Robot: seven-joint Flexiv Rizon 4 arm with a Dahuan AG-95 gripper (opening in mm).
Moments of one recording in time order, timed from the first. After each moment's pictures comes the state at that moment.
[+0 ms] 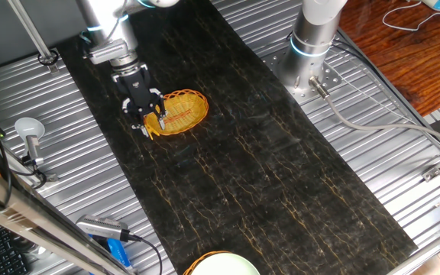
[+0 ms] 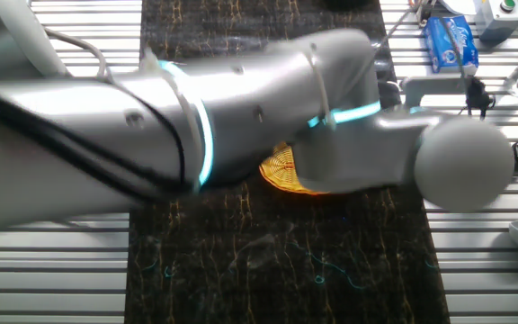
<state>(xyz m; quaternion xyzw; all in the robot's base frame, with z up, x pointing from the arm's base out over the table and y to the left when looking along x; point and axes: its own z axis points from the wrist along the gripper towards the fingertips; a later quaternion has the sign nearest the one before) 0.556 0.038 0.105 -0.65 0.70 0.20 0.19</state>
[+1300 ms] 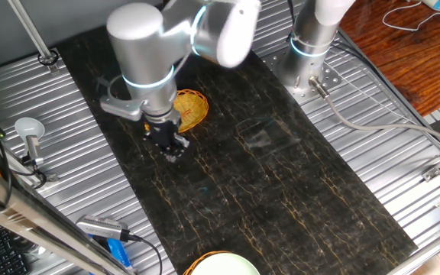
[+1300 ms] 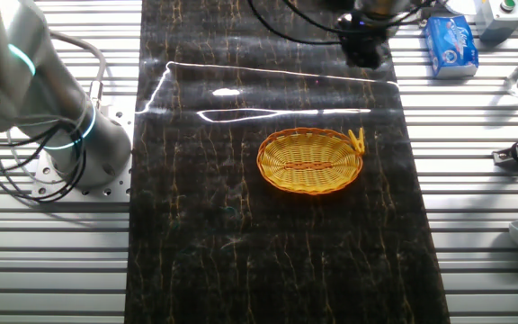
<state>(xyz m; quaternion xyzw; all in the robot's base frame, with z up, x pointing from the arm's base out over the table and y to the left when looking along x) 0.534 0.146 0.123 -0.31 0.95 0.07 0.03</state>
